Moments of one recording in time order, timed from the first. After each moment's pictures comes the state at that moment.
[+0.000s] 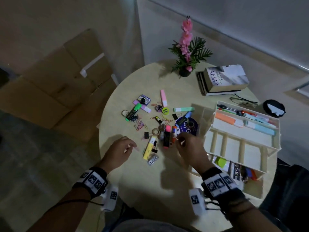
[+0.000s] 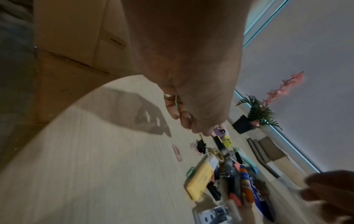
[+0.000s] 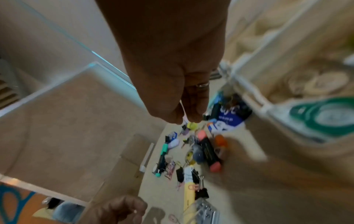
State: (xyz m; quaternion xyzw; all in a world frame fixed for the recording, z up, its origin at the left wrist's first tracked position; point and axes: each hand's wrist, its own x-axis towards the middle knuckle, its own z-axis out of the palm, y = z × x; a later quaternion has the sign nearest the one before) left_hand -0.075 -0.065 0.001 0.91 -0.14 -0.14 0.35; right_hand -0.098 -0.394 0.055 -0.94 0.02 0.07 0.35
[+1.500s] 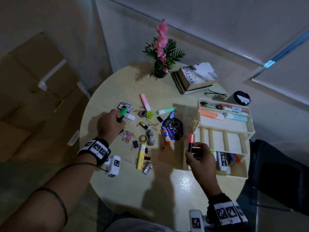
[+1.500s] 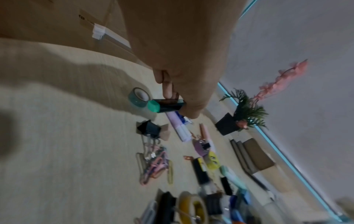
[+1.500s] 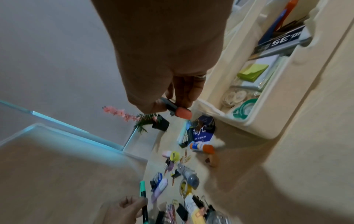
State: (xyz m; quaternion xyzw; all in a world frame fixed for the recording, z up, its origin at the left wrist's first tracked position) left_hand 0.084 -0.107 0.018 0.96 -0.03 -0.07 0.26; right_hand -0.164 -0.372 0.087 -0.78 0.36 -0.07 0.50
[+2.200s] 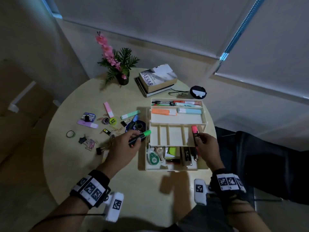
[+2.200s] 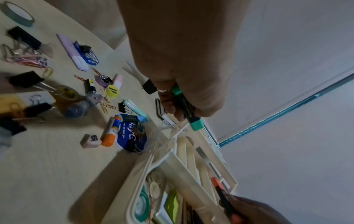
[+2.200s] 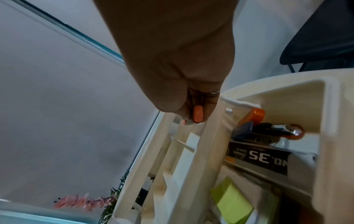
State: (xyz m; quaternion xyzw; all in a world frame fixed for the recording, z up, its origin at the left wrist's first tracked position) left_hand -0.079 -0.288 0.087 0.86 -0.20 -0.11 0.46; right_hand -0.211 -0.603 0.055 -0.80 0.40 -0.07 0.44
